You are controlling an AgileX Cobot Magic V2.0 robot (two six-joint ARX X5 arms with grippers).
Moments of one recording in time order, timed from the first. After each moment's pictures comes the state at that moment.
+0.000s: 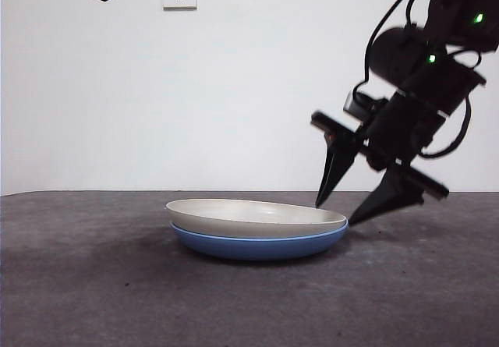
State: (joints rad) left arm -0.48 1.01 1.04 -0.82 0.60 -0.05; right arm 0.32 1.75 1.05 -0.24 -0.40 0.48
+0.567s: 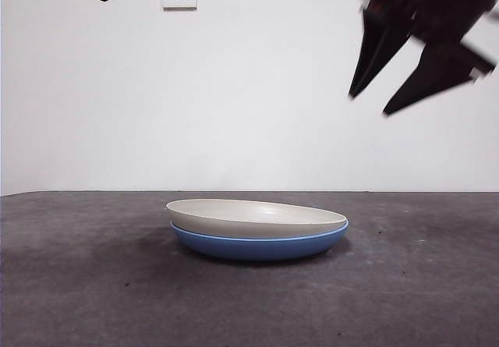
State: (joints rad) left arm -0.48 1.01 1.04 -0.82 0.60 -0.05; right arm 0.35 1.30 1.05 -0.58 -0.34 0.22
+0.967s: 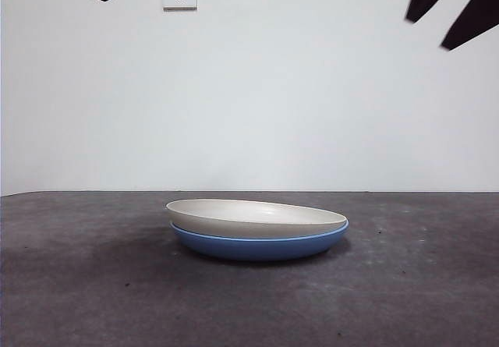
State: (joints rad) left arm -0.48 1.01 1.04 -0.82 0.60 -0.04; right arm 0.42 1.01 1.05 -0.93 -0.34 0.11
